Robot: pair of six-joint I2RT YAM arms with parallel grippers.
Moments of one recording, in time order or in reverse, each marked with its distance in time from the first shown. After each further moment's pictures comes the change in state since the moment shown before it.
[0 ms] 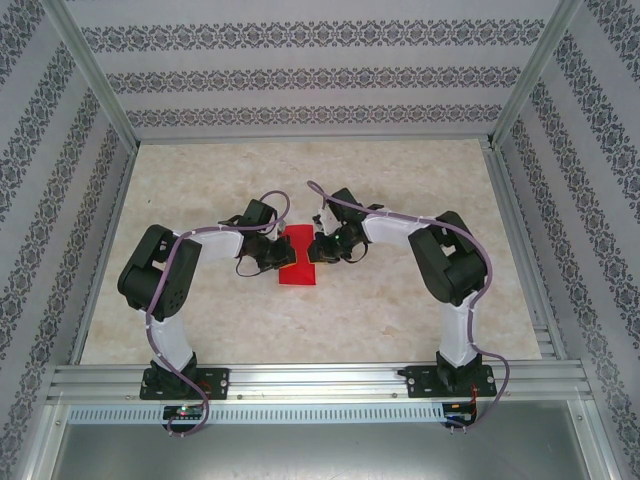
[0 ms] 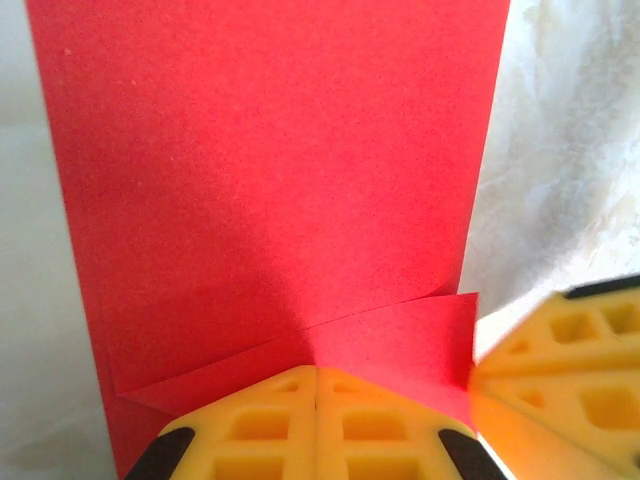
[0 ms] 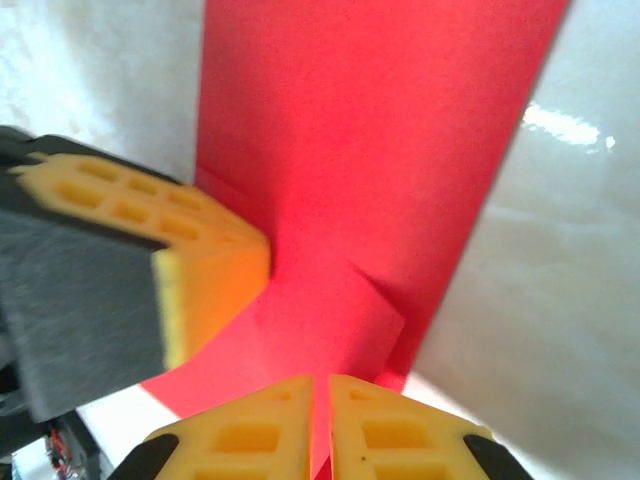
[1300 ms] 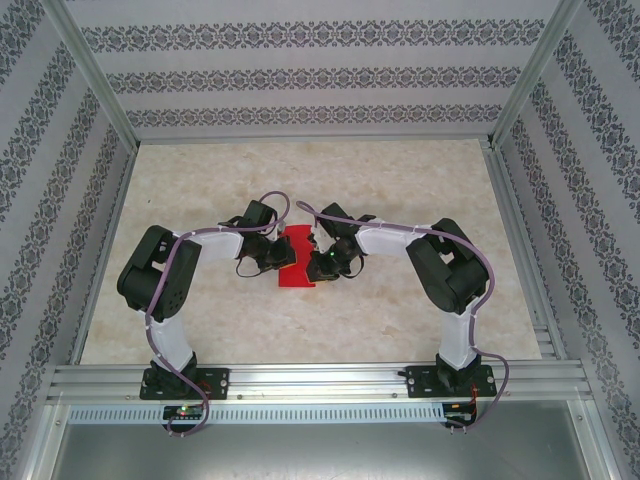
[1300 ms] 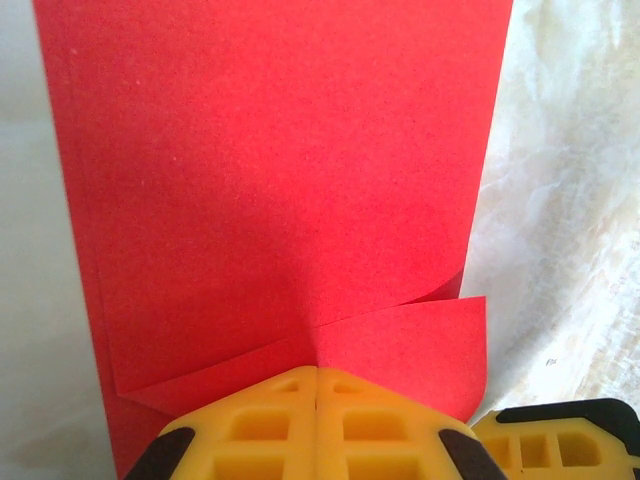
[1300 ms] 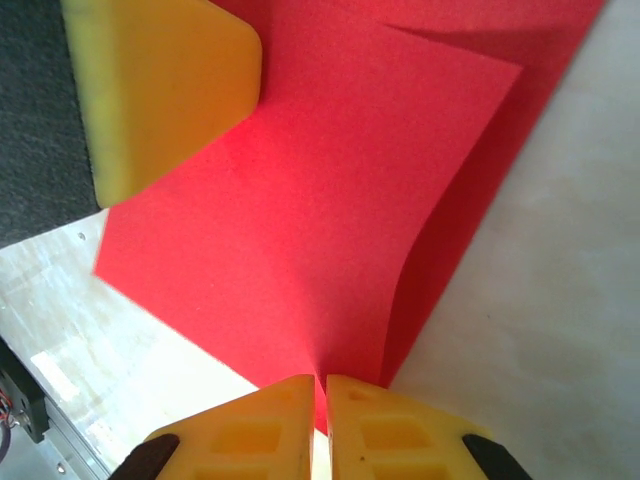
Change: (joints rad) left arm -0.004 -0.002 -0.009 0.014 -0.014 -0.010; right arm 0.092 -0.031 -0.059 -0.085 0.067 -0.029
